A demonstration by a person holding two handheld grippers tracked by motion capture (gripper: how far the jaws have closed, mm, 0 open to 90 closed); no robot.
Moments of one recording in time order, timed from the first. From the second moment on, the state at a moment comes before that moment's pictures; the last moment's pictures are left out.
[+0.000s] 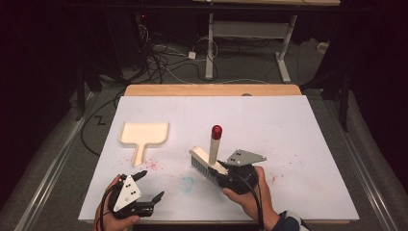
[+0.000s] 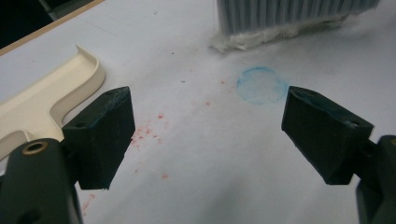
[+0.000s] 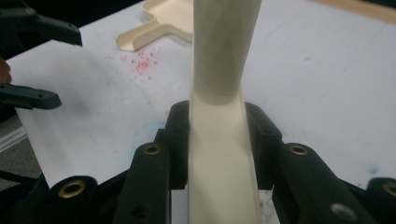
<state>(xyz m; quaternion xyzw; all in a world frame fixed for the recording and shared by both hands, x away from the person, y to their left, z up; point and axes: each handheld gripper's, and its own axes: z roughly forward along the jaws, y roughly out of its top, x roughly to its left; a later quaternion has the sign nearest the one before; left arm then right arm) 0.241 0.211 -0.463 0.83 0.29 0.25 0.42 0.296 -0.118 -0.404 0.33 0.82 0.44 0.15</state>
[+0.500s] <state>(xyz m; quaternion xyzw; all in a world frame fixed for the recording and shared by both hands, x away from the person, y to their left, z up) 0.240 0.207 -0.464 0.83 0.28 0.25 0.40 0.287 -0.192 -0.371 0.34 0.80 0.43 0.25</state>
